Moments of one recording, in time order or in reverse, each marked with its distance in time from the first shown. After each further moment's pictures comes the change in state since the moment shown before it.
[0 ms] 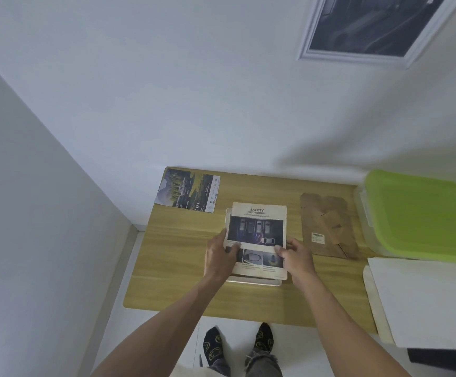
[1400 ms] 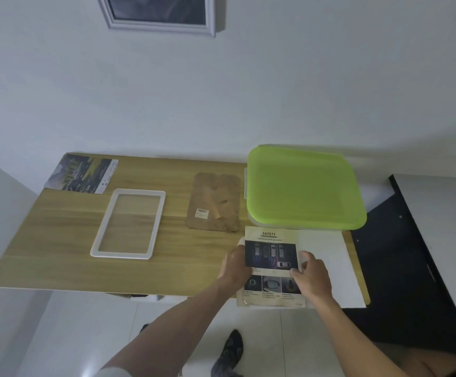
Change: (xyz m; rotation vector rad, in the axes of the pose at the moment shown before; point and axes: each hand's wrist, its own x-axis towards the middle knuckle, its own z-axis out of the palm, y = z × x) left_hand -0.121 0.156 0.340 0.215 -0.358 -0.050; right_hand 0.065 0.119 -0.393 -0.710 0.087 -0.163
